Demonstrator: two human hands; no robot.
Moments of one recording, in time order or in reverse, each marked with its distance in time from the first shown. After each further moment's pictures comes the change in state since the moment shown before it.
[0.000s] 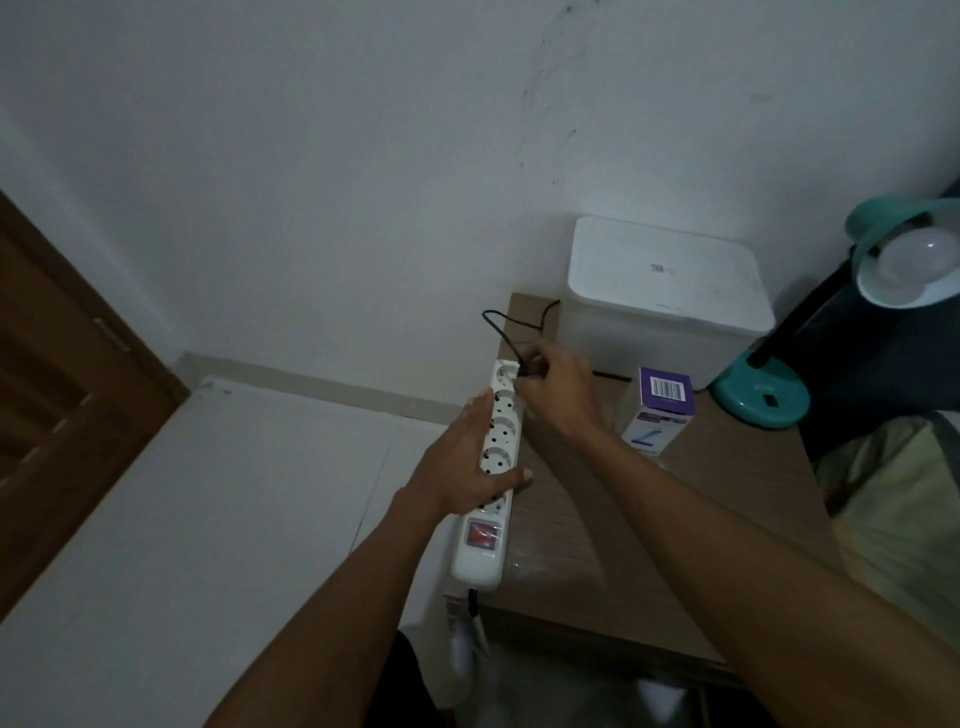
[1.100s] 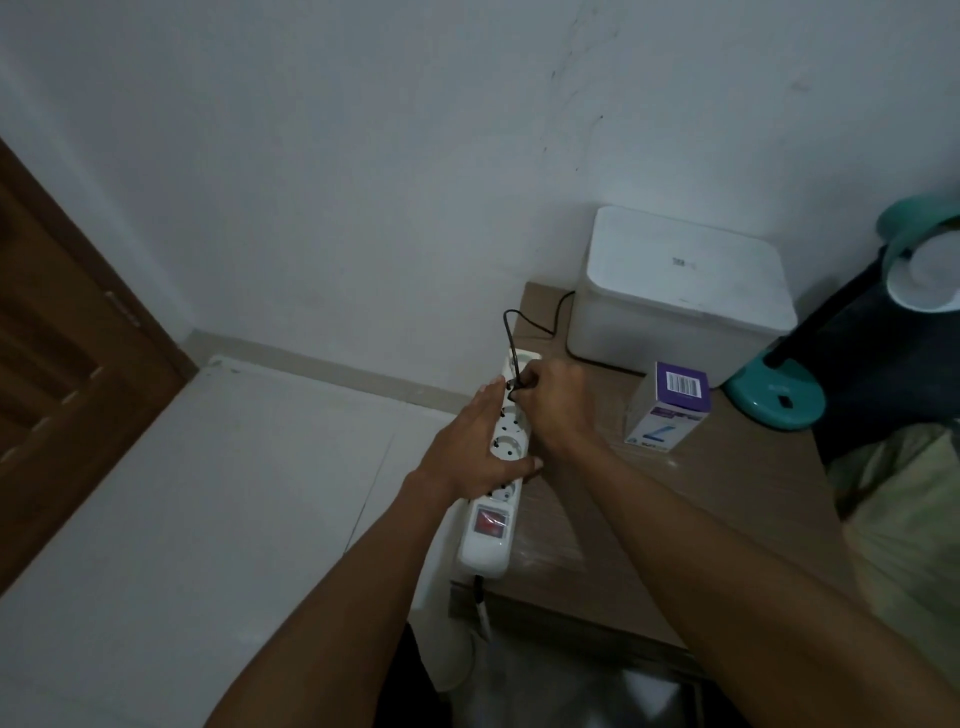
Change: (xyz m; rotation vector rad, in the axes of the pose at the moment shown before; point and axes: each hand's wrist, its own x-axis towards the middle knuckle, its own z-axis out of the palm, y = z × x) left_hand 0.007 -0.011 0.005 0.003 0.024 -0.043; right_hand -0.002 0.014 0.035 -0.330 -0.012 0.046
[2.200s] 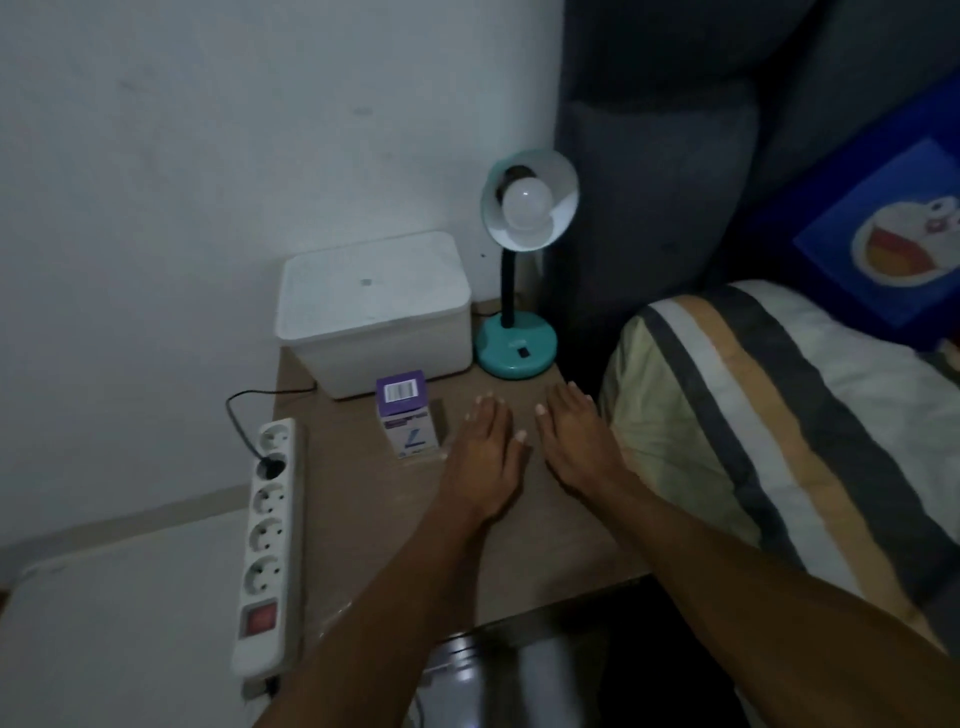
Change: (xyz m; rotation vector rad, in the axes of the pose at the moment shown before) left_hand 0.047 0.222 0.192 0.290 -0.110 0.366; right_hand -0.092 0.294 -0.132 -0.103 0.195 0.152
